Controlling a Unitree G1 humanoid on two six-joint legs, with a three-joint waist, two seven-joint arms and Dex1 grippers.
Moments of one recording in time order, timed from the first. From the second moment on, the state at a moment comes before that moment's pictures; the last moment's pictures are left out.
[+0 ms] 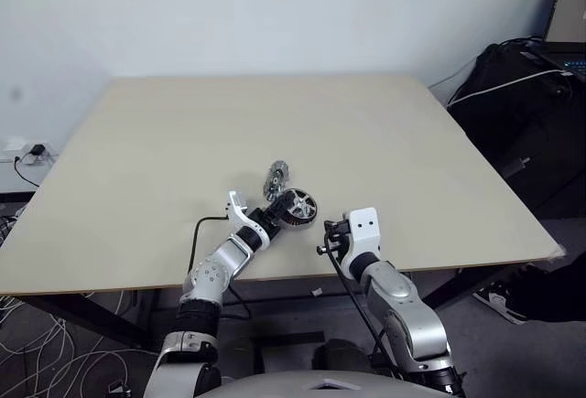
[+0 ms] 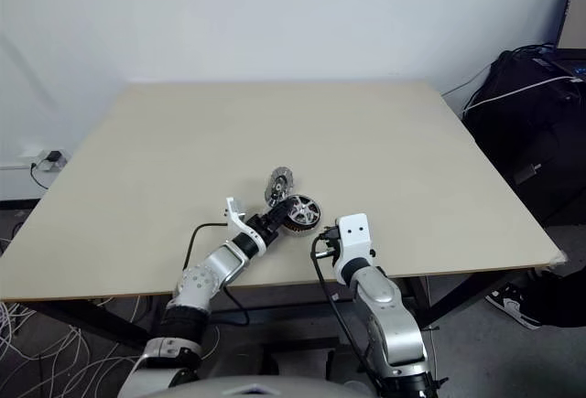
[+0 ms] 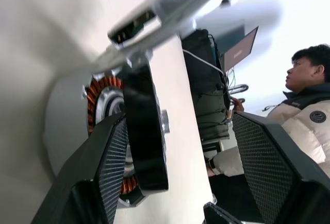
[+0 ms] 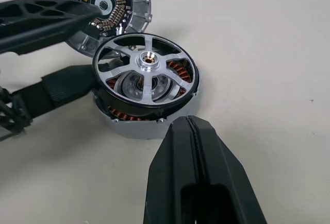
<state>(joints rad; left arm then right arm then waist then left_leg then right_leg) -0.23 -0.08 0.10 0.34 -0.96 0.56 -0.28 0.12 -0.05 0.16 -0.30 0.11 0.53 0.17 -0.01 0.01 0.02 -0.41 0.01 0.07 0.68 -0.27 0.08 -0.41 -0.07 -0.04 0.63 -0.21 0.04</state>
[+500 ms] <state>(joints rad) -0.07 -0.06 0.06 0.14 -0.94 0.57 -0.34 0.12 -0.04 0.16 -0.30 0.11 0.52 0.17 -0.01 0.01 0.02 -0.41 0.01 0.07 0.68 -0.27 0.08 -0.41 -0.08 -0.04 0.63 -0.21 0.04</state>
